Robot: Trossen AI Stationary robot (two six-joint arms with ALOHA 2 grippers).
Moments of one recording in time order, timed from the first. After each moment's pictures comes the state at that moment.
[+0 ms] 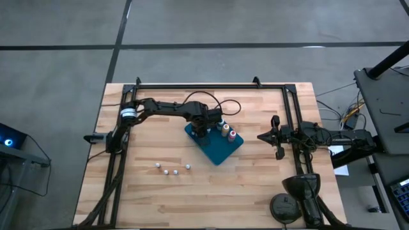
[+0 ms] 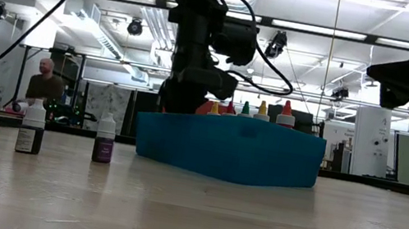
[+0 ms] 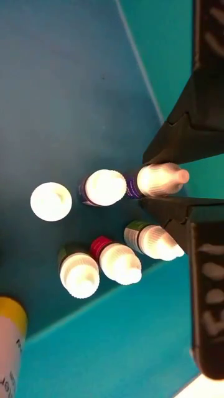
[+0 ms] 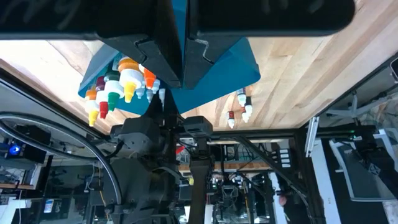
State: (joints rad) left arm 0.18 2.08 1.66 -1.02 0.02 -0.15; right arm 0.00 0.05 0.01 0.01 0.00 0.07
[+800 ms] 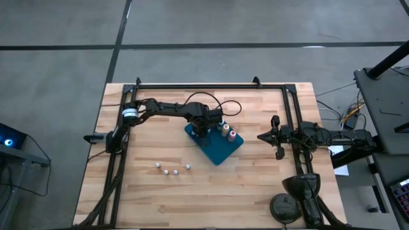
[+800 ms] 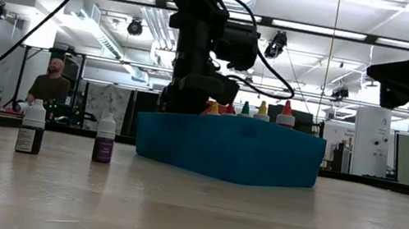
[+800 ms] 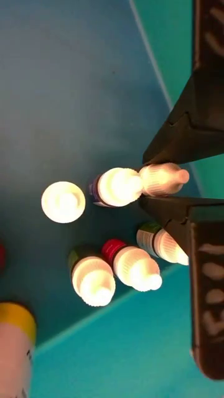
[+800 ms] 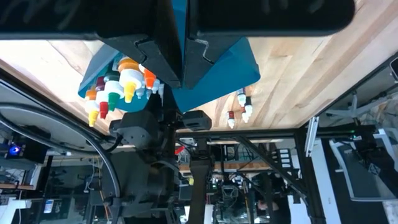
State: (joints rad) left arm 0.18 2.10 1.66 -1.00 0.02 -0.15; right arm 0.00 0.05 0.01 0.01 0.00 0.07
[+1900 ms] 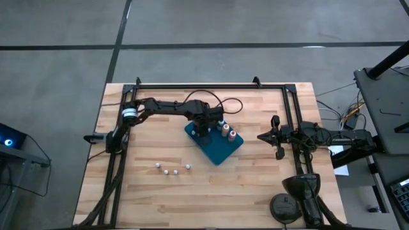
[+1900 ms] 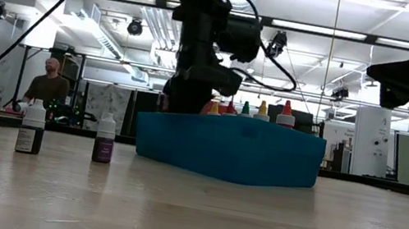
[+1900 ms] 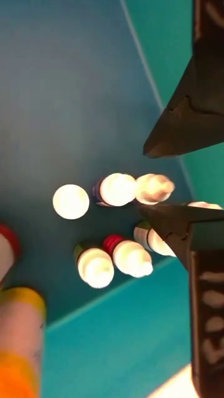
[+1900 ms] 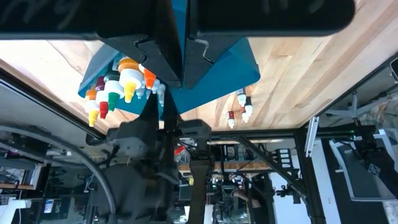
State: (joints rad) left arm 0.18 2.09 1.72 -1.05 0.03 -0.16; right arm 0.00 0.05 0.01 0.01 0.00 0.07
